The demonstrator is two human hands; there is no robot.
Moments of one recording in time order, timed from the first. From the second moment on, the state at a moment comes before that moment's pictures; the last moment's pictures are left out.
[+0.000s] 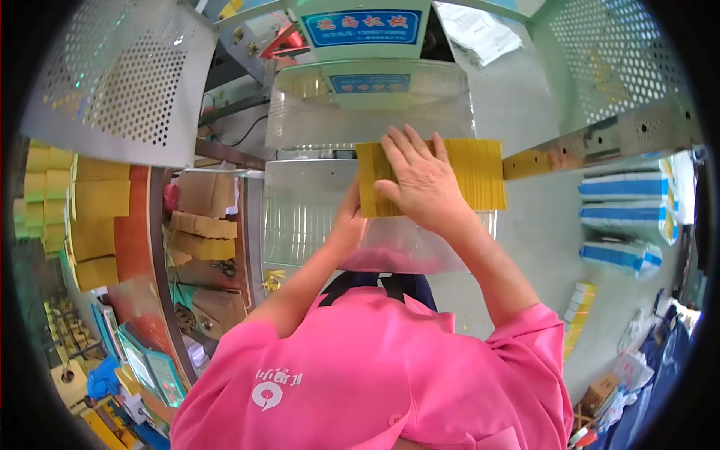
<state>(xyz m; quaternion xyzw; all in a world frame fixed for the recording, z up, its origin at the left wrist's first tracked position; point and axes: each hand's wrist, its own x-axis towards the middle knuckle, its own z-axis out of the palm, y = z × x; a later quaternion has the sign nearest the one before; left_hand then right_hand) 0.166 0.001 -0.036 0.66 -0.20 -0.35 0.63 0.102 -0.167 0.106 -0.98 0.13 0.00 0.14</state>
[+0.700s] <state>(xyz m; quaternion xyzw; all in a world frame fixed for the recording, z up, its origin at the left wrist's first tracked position) 0.183 0.002 -0.042 0.74 -0.30 -0.31 0.52 -0.064 -0.220 -0.008 -0.53 0.48 -0.32 0.62</state>
